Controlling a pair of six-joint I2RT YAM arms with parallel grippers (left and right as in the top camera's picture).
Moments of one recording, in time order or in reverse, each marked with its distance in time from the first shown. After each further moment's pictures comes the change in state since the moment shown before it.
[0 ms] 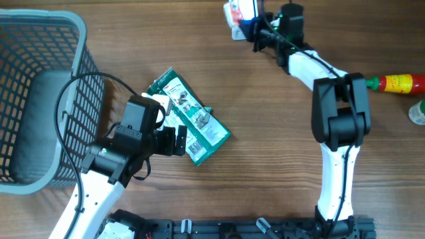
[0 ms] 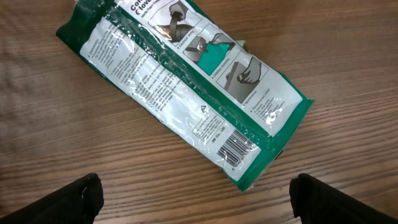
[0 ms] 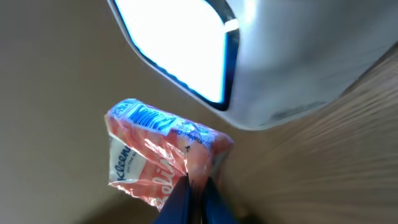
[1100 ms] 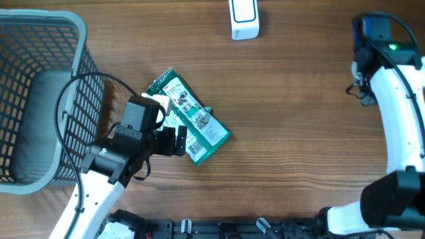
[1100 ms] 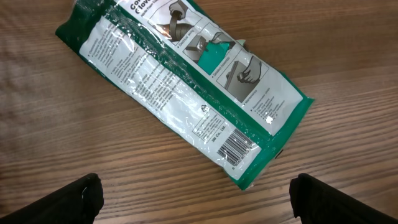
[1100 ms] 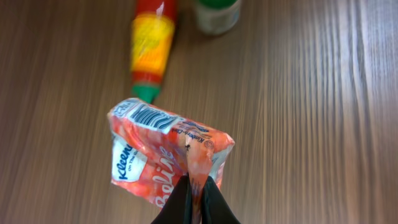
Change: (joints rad) left arm 0.000 0.000 0.000 -0.003 0.000 0.000; right arm -0.280 -0.706 -0.147 -1.464 1.200 -0.199
